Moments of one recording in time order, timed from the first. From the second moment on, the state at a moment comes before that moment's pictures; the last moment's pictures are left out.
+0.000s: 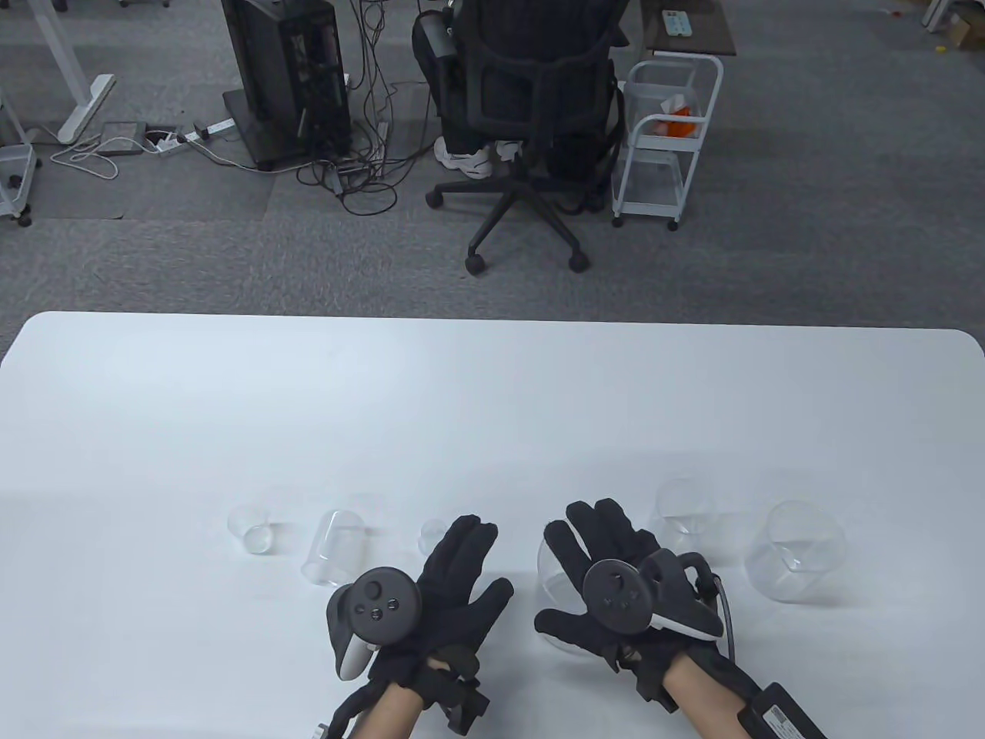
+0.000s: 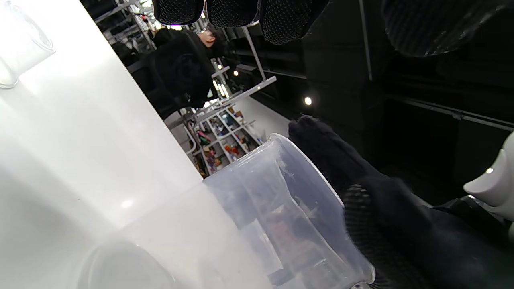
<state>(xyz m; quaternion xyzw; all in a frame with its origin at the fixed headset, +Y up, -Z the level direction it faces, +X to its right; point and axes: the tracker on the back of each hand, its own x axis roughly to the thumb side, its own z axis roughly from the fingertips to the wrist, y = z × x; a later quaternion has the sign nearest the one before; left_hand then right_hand) -0.111 -0.718 -0.271 0.02 -0.18 0.49 0.85 0.134 -0.670 -0.283 0.25 0.01 0.96 0.08</state>
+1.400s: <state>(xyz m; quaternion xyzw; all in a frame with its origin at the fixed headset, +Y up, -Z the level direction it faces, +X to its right) -0.111 -0.718 -0.272 0.01 -0.18 0.49 0.85 0.349 -0.723 -0.334 -0.19 -0.02 0.98 0.11</state>
